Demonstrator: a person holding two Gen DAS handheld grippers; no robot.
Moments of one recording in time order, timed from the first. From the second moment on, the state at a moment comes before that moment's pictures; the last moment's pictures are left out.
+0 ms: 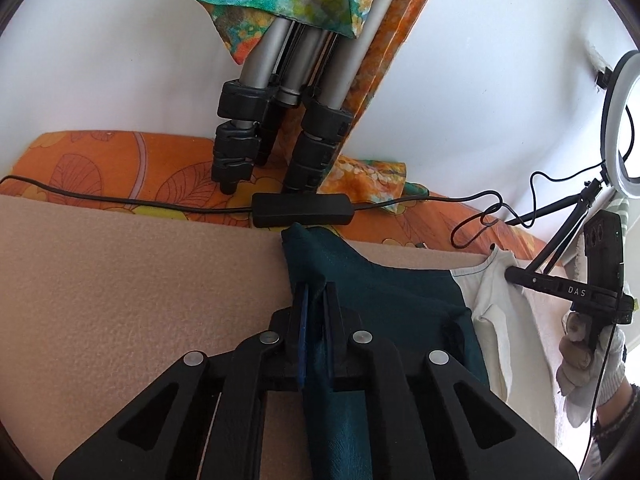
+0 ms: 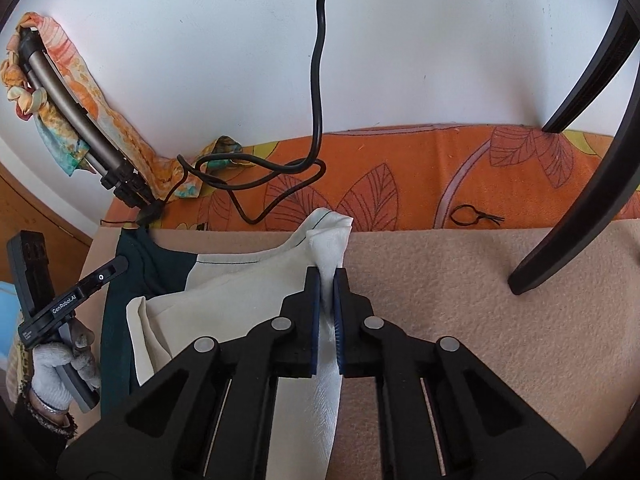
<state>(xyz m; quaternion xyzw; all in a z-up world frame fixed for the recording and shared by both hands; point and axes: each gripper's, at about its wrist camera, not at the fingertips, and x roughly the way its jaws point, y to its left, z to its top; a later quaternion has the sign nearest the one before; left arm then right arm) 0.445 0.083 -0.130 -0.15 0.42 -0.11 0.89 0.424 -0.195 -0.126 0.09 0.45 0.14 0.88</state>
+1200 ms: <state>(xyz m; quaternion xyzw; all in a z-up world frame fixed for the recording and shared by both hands) 0.457 0.094 -0.099 -0.17 0.39 -0.11 0.90 0.425 -0.206 -0.104 0.12 0.42 0.18 0.88</state>
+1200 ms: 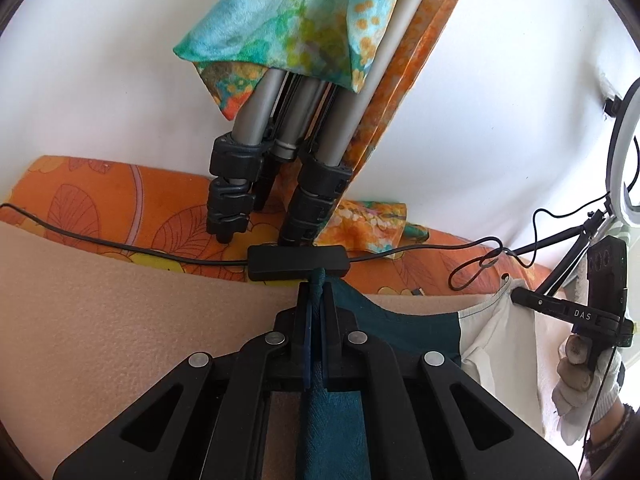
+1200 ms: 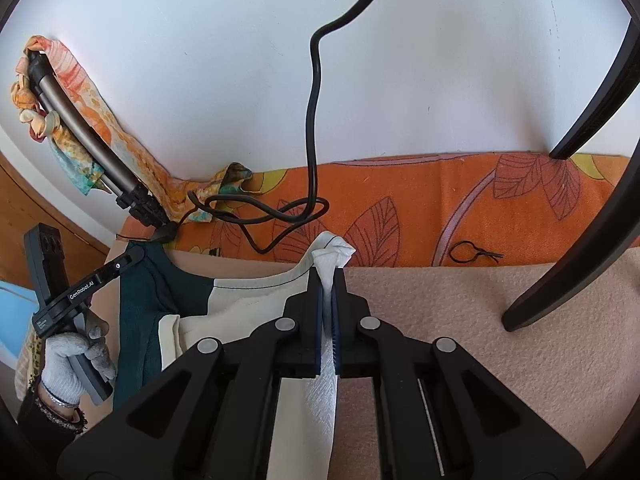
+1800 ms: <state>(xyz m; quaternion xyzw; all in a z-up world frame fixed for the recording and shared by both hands) 0.361 0.087 -0.012 -0.14 0.34 -0.14 0.92 0.319 -0.200 -0.017 0.10 0.37 0.23 0.90</state>
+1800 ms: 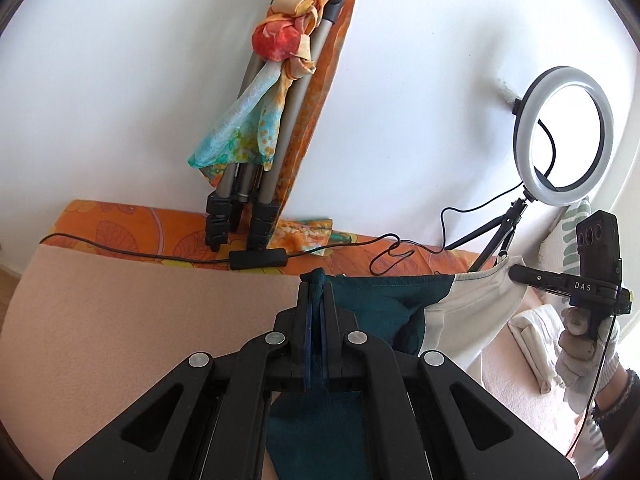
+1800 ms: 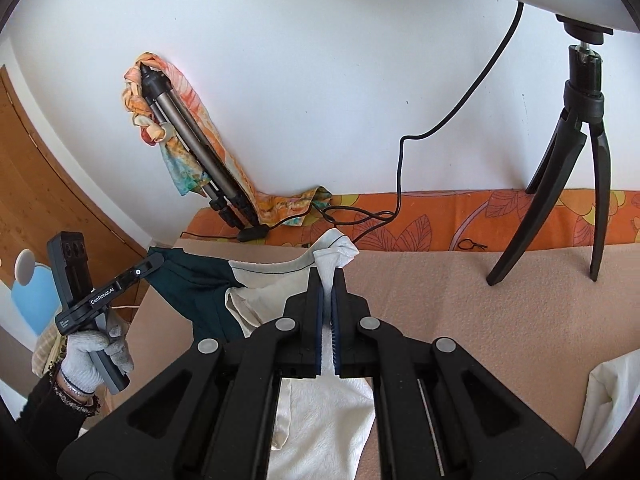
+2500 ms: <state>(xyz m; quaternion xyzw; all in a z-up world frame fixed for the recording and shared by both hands) 0.168 0.072 -0.033 -0.11 0.37 -0.17 0.91 0.120 -0.191 -0.048 0.05 0.38 0.25 0.89</state>
